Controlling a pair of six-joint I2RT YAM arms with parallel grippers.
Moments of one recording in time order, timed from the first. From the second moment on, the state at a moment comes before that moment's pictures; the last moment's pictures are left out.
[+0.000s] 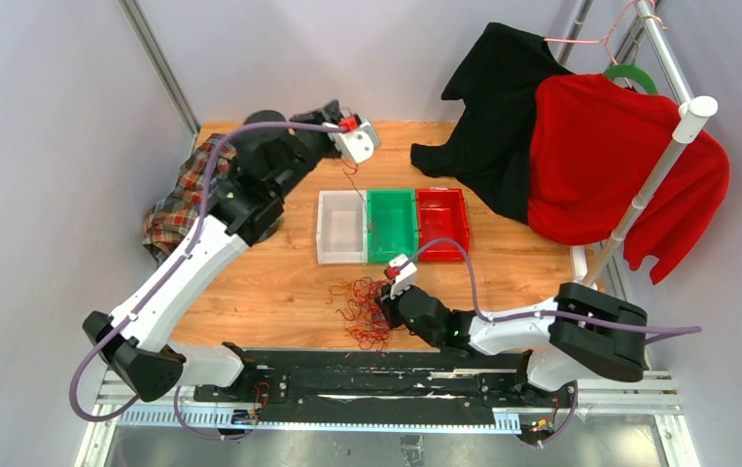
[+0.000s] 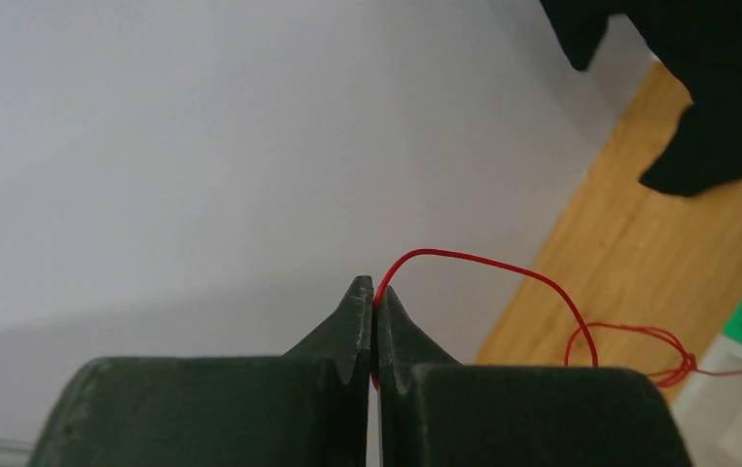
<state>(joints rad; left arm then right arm) -0.63 1.28 1.52 -0.14 -0.04 1.01 1.21 1.46 0.42 0.60 0.42 0.35</state>
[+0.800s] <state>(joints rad) -0.56 1.32 1.03 -0.17 -0.10 0.88 1.12 0.98 0.38 0.39 0.46 0.40</state>
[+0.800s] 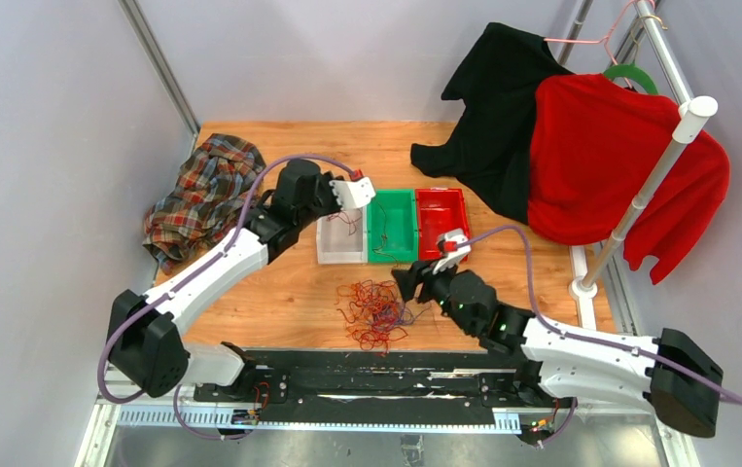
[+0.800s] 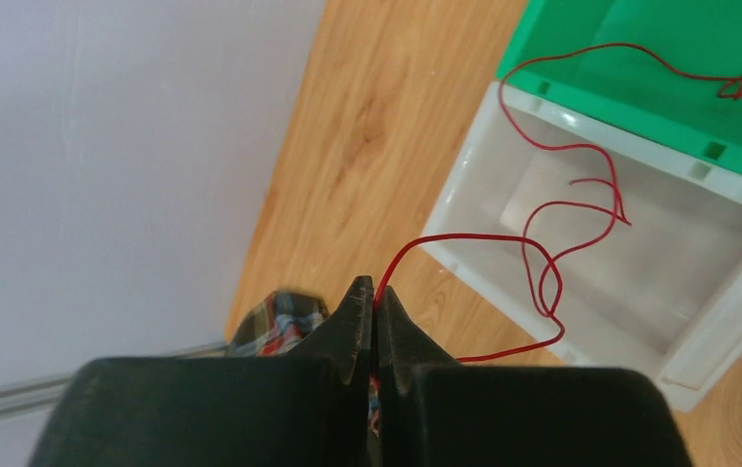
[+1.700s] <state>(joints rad) -0.51 1.19 1.41 -0.24 0.00 0.79 0.91 1.47 0.61 0.42 0.13 0.37</state>
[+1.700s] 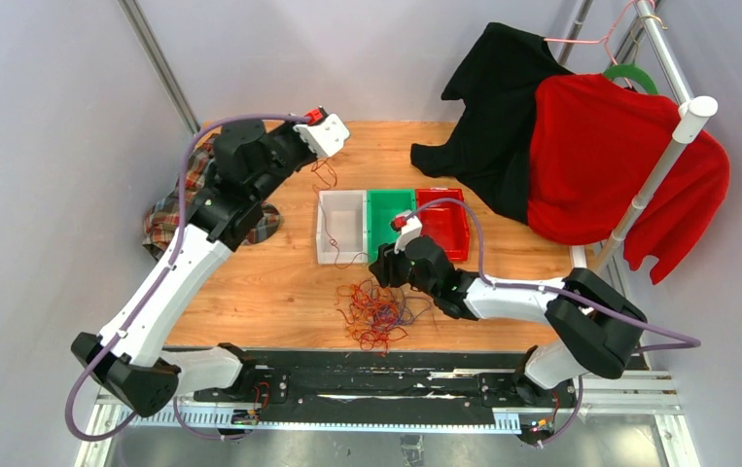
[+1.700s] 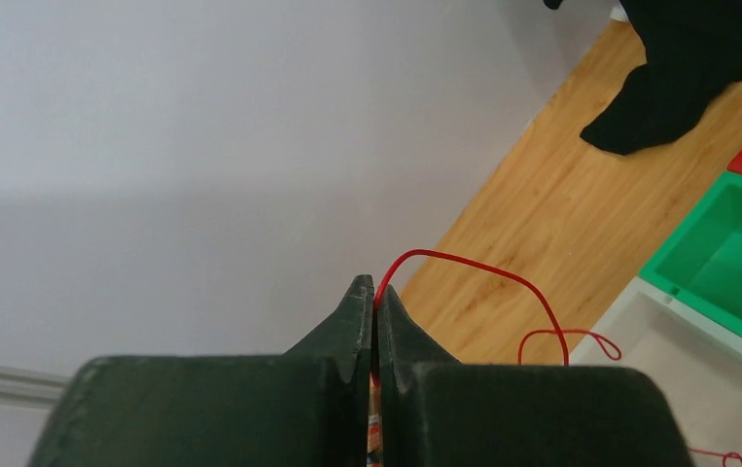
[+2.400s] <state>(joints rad) -0.51 1.33 1.14 -0.17 -0.01 0.79 0.92 1.55 0.64 0.34 0.17 0.50</state>
